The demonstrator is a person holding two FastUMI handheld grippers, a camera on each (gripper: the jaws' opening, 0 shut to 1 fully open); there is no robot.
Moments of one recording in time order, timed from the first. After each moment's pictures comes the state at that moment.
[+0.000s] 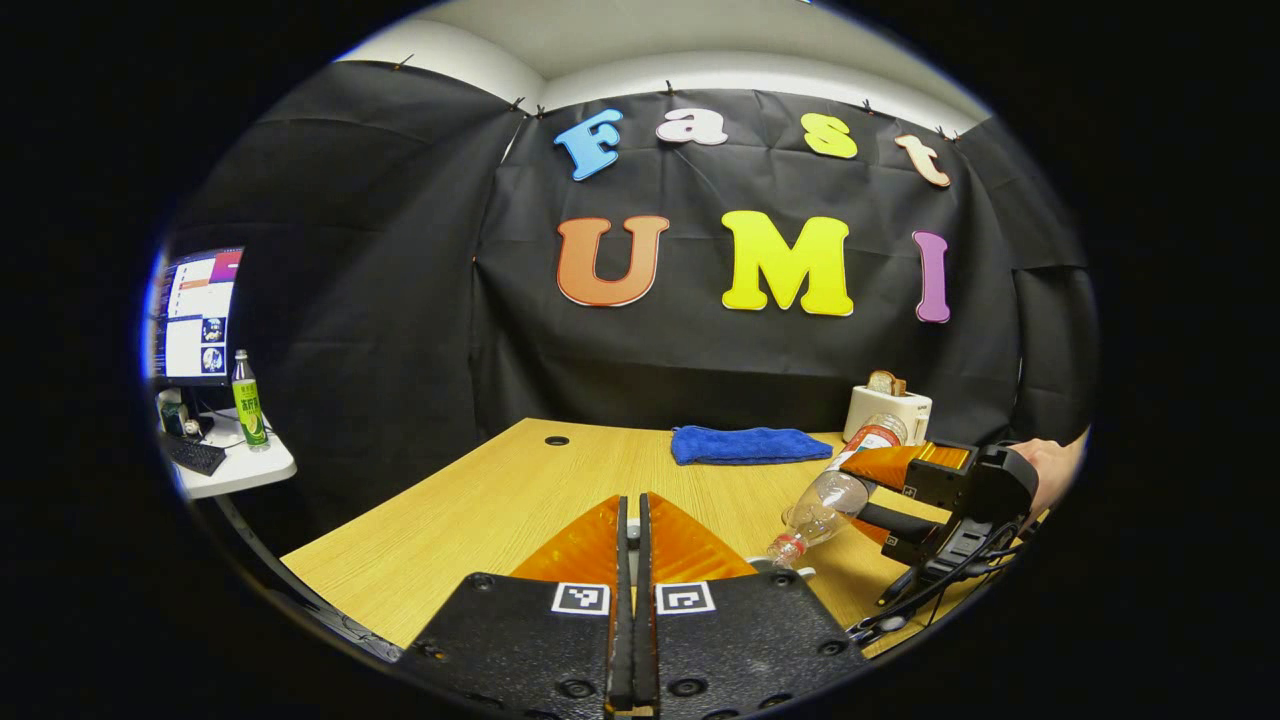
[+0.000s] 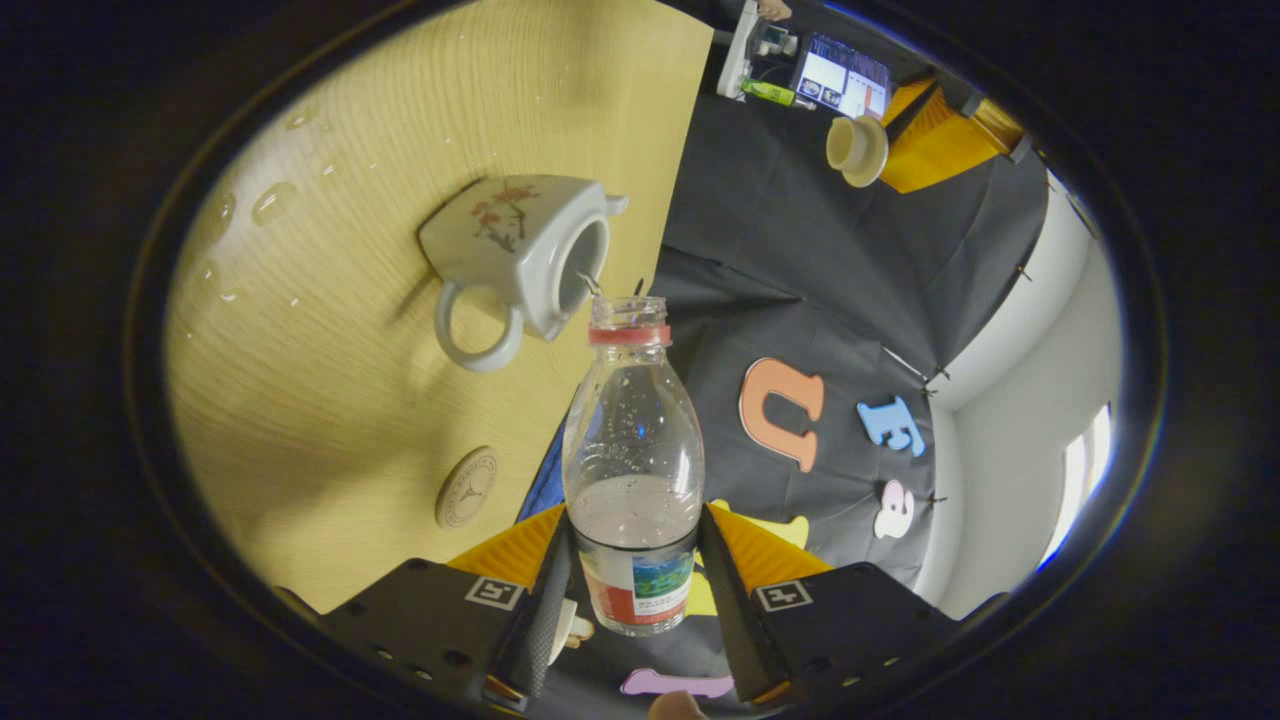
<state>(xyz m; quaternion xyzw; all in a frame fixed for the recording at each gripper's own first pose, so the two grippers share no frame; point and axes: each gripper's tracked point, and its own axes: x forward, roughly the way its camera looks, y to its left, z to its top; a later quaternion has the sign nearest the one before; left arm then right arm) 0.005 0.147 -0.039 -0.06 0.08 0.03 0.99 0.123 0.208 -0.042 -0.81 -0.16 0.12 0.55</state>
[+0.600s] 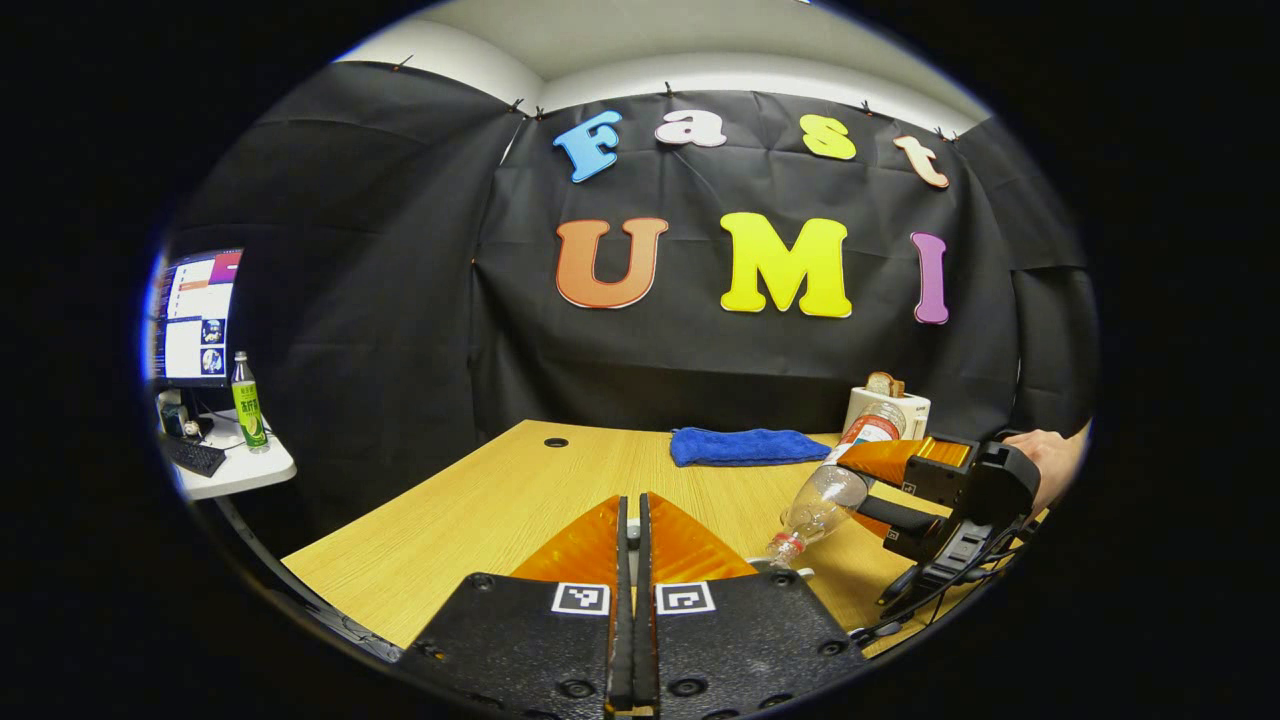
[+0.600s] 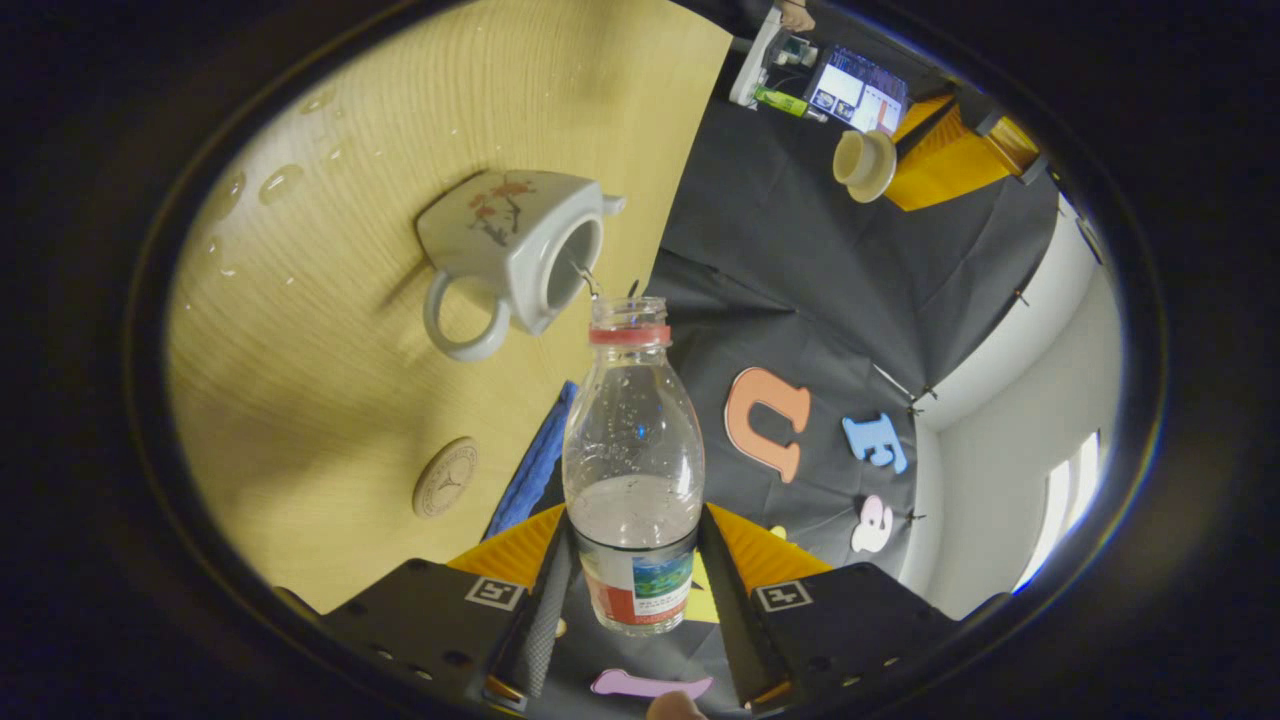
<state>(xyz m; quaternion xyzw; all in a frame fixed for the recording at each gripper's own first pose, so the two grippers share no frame) 0.004 0.146 -0.036 -0.06 0.08 0.02 0.99 0.120 0.213 -0.032 -0.82 -0.18 0.10 0.53</state>
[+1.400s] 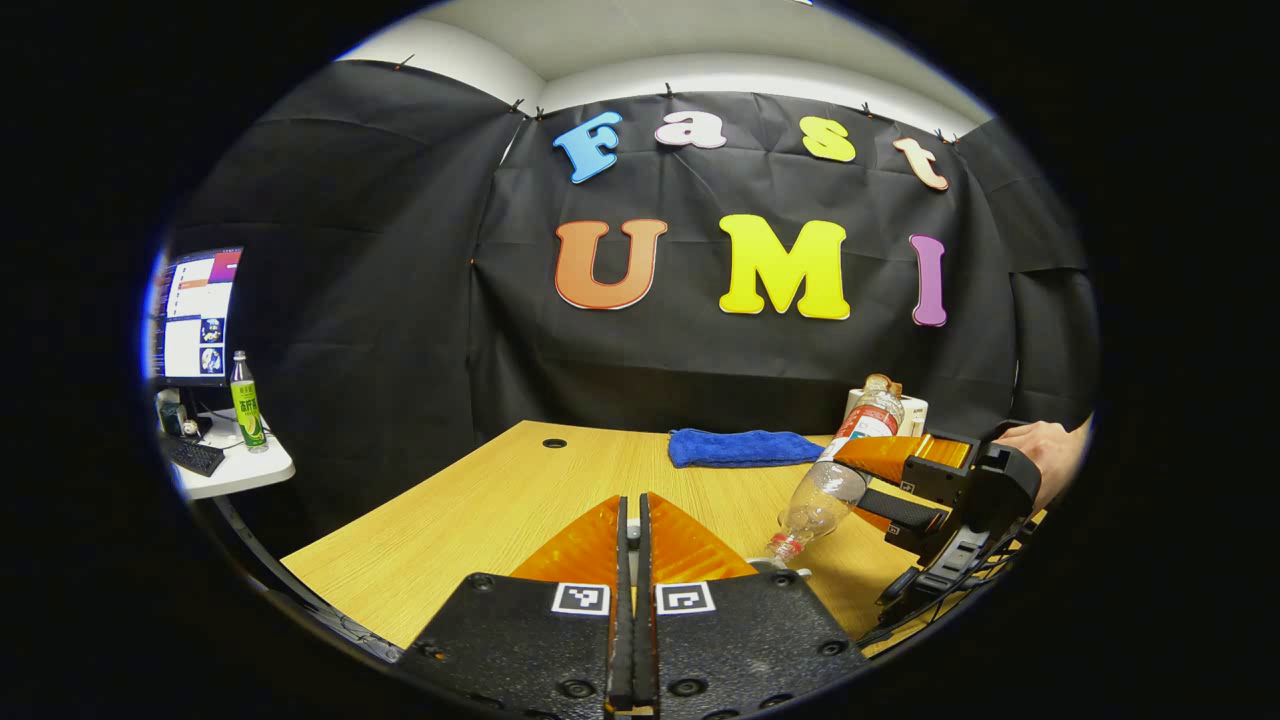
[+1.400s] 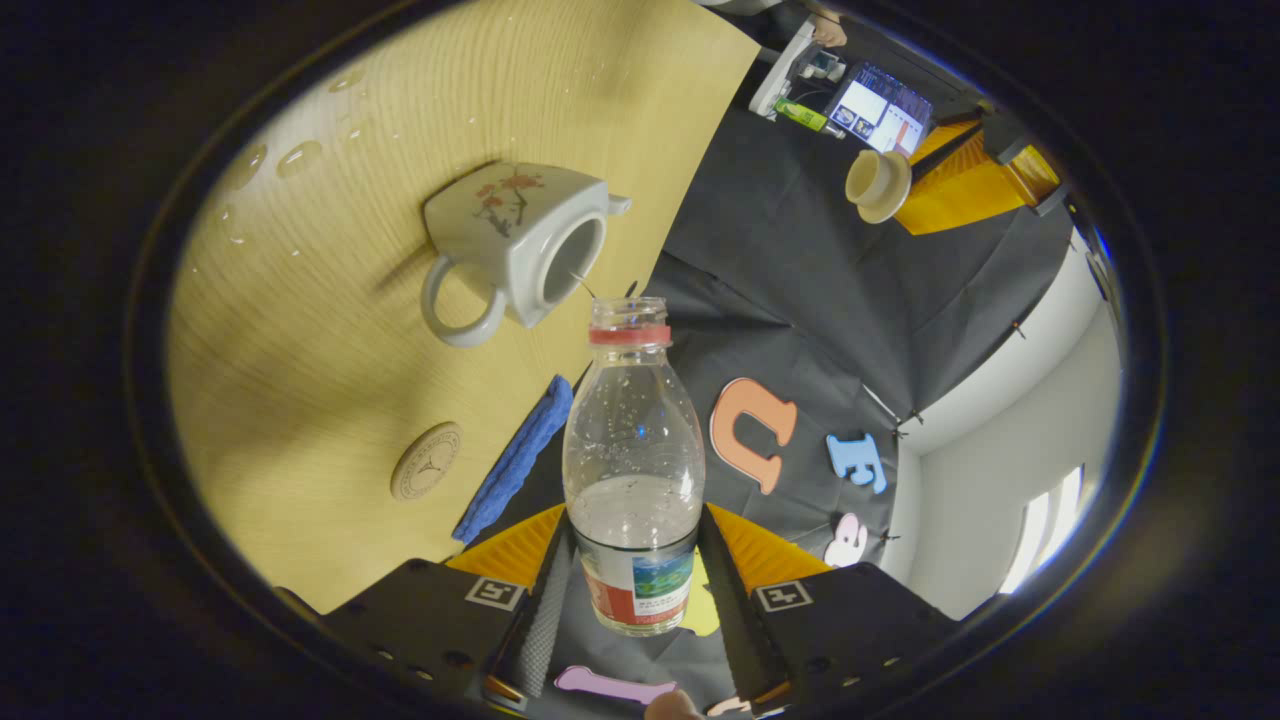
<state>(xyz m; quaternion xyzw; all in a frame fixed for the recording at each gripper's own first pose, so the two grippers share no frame) 0.003 0.147 -0.035 -0.06 0.08 0.02 0.99 0.116 0.220 -0.022 -0.84 -0.20 0.09 0.50</state>
